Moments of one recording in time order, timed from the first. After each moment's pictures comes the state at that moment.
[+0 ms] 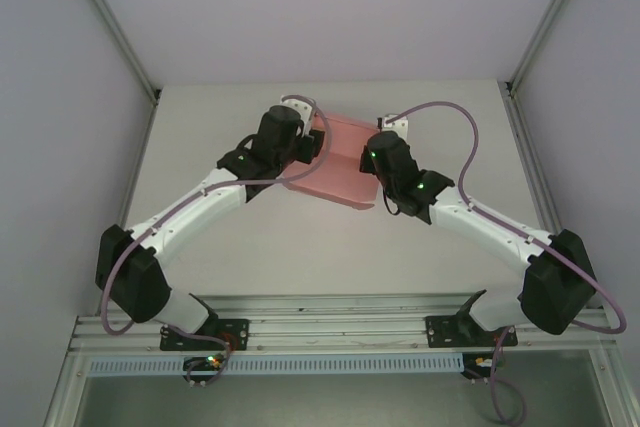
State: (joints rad) left arm -0.72 1.49 1.27 -0.29 -0.24 -0.16; right arm 0.63 1.40 1.06 -0.20 0.51 0.51
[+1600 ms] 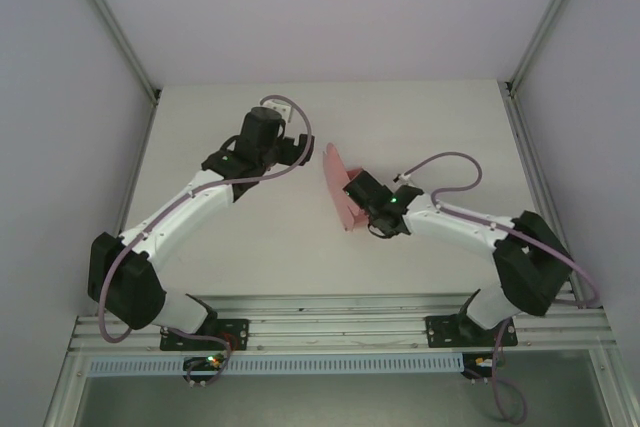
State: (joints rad) left arm -0.62 1.44 1.21 -0.35 -0.21 -0.20; right arm 0.74 1.49 0.97 -0.59 0.46 1.47
